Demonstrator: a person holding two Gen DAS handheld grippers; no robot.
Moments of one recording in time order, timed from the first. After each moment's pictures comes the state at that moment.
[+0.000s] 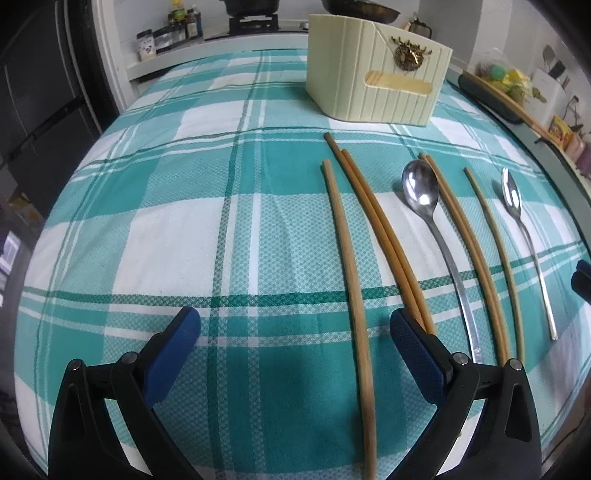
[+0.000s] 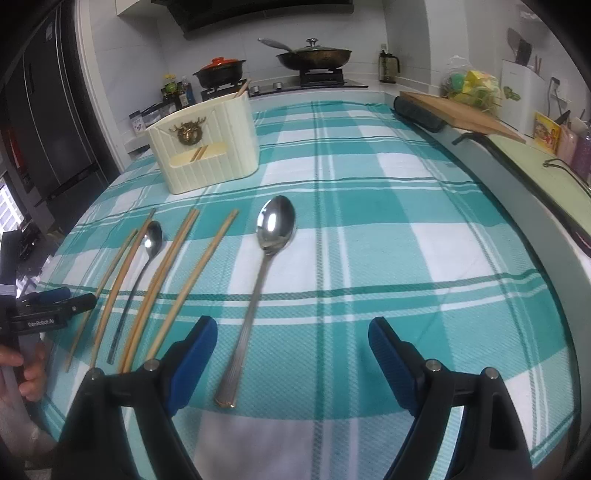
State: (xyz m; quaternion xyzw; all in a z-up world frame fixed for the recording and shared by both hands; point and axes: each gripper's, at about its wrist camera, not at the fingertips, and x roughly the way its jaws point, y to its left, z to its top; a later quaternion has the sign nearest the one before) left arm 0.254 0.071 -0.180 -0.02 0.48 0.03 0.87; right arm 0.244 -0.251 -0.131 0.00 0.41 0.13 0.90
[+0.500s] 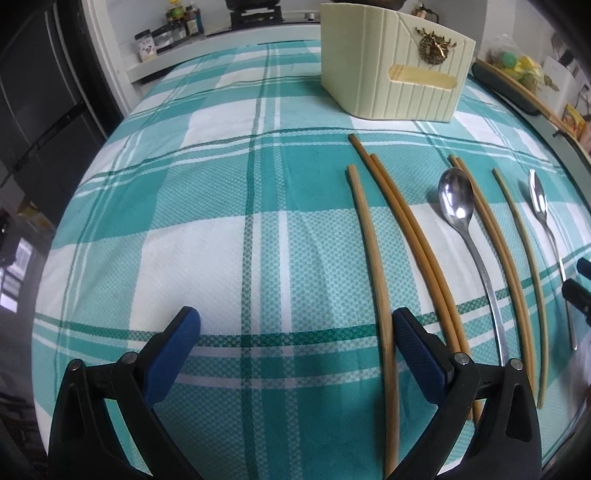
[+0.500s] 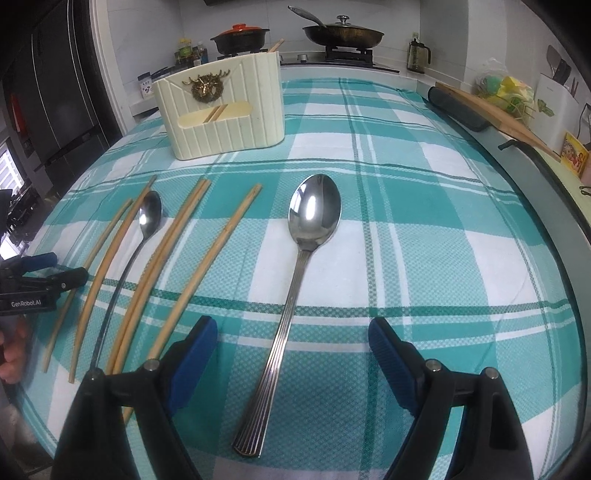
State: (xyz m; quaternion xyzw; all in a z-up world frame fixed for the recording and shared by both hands) left arm 0.280 0.087 -0.181 0.00 0.50 0.05 0.86; right arm 0.271 -0.212 -0.155 -0.05 0.45 0.13 0.88
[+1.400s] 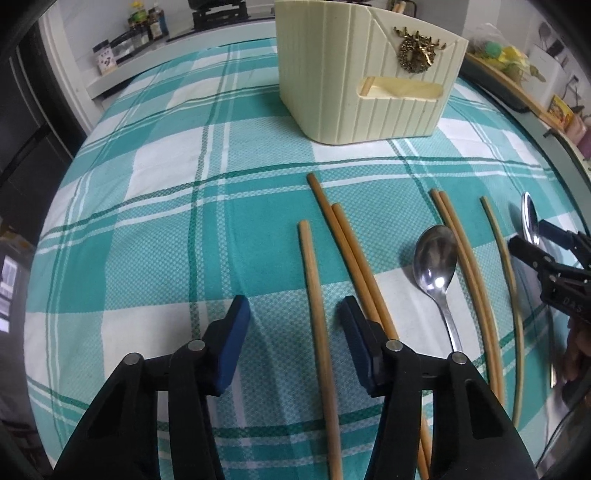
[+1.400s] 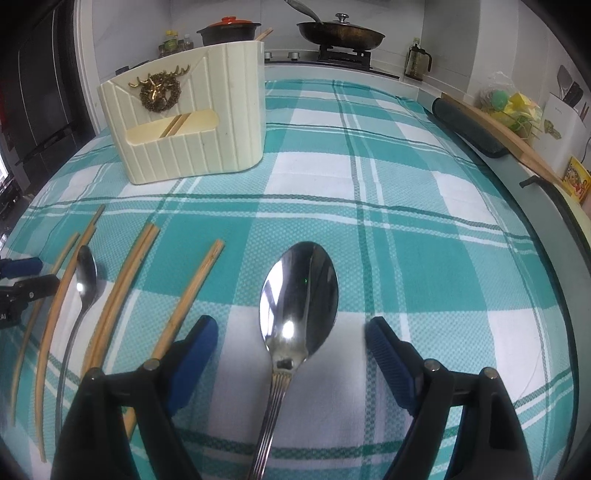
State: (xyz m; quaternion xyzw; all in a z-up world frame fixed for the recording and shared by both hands) left arm 0.337 0.065 -0.171 0.01 0.52 -0.01 0.85; right arm 0.357 -0.192 -0.166 -0.07 0.44 0.10 0.89
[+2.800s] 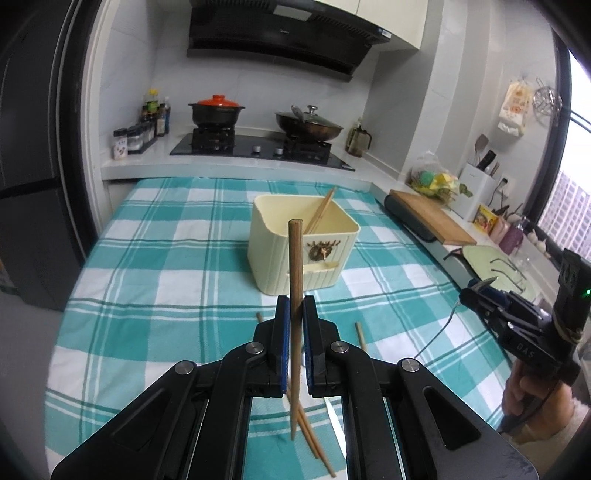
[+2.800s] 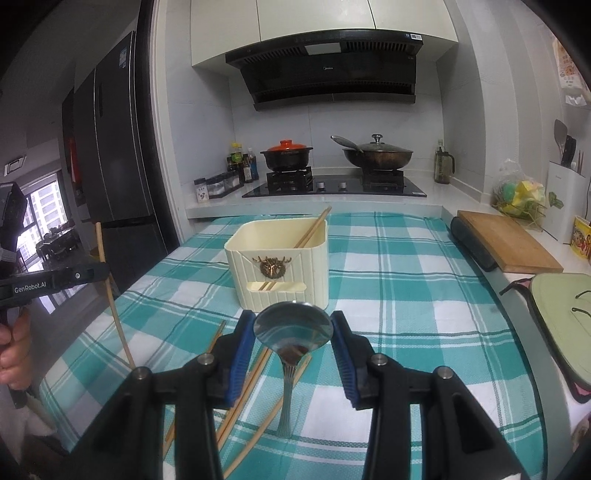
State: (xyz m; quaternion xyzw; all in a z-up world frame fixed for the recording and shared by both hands) left arm 0.248 0.081 -0.001 -0.09 0.31 -0.08 0.94; right arm 0.263 -0.204 -0.016 -0.02 0.25 0.22 0.94
